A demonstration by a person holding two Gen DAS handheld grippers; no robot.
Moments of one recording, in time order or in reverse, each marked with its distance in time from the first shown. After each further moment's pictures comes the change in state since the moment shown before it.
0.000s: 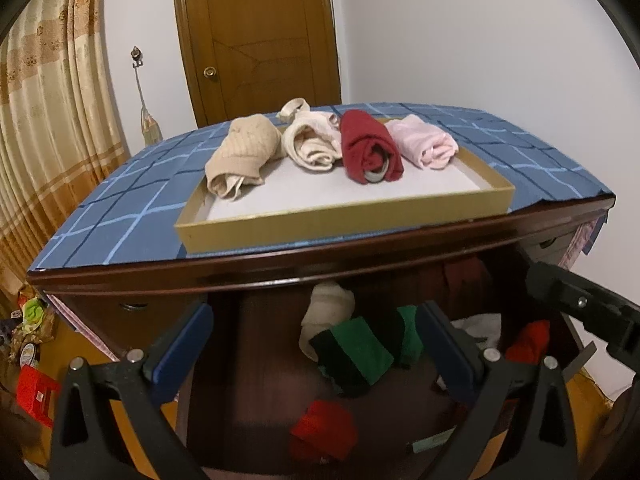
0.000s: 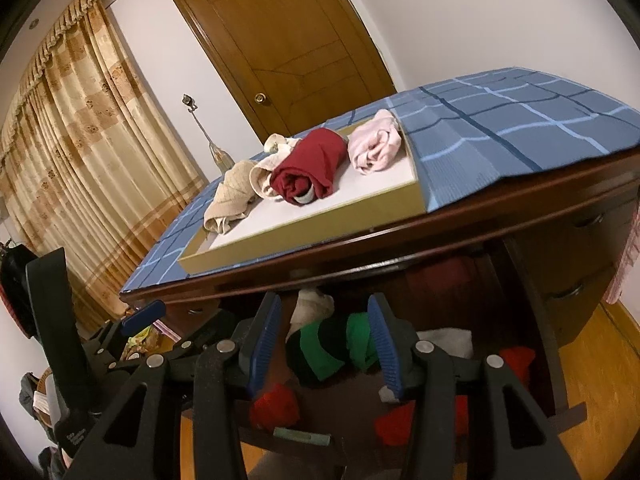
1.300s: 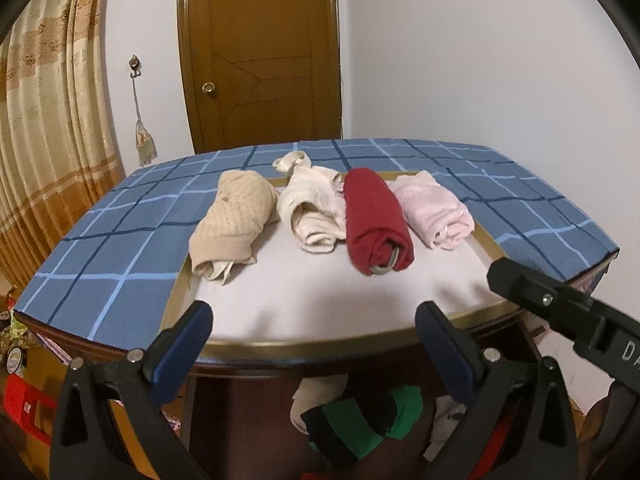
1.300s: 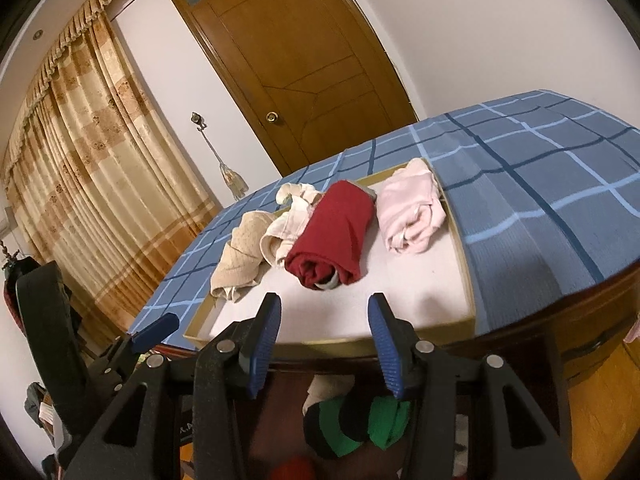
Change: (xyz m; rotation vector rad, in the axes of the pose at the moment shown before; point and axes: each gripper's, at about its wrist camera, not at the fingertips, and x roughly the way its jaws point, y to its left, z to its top) left arm 0.024 0.004 0.074 -0.052 -0.064 -0.029; right arm 0.042 0.012 0.076 -0.005 -0.054 0.045
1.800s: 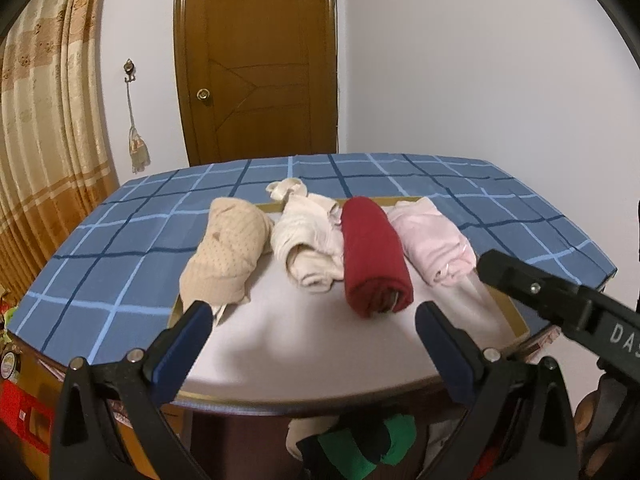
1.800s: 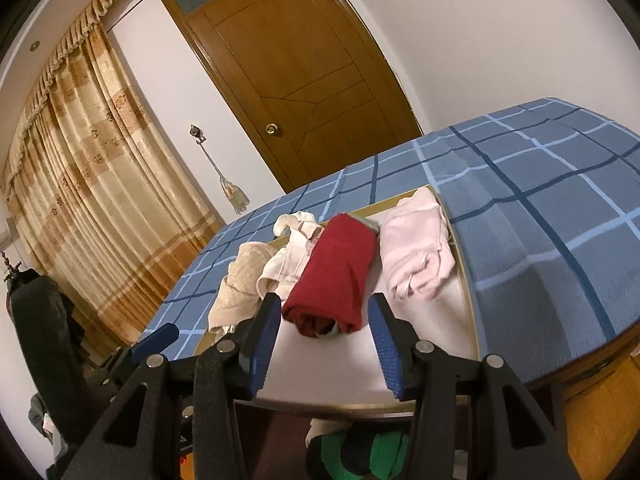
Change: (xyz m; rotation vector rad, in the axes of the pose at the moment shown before) left arm 0.013 0.002 0.033 -0.014 -0.020 -0.023; right arm 0.018 -0.003 0.037 0.015 -0.024 0.019
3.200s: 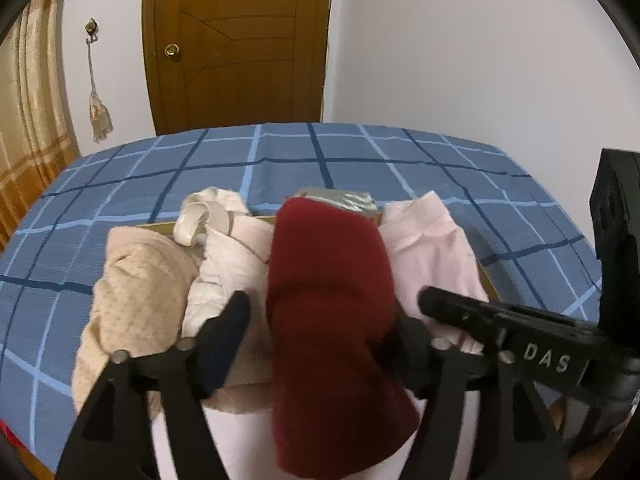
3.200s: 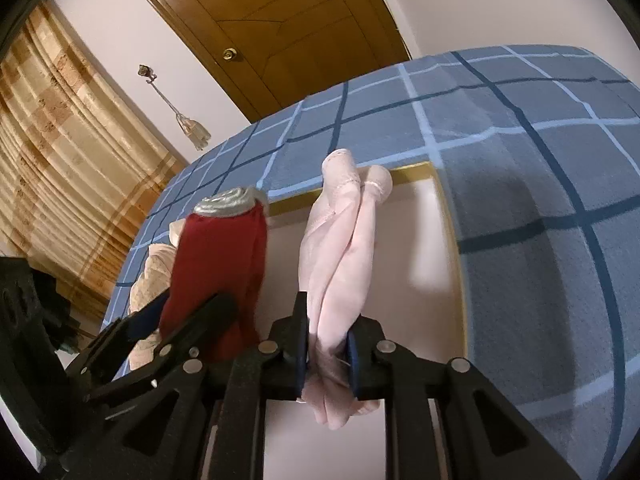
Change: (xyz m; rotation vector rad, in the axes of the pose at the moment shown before) left arm 0.126 -0.023 0.067 -0.036 0.172 -0.073; right arm 0.147 -0.059 0.073 0.041 0.343 -0.076
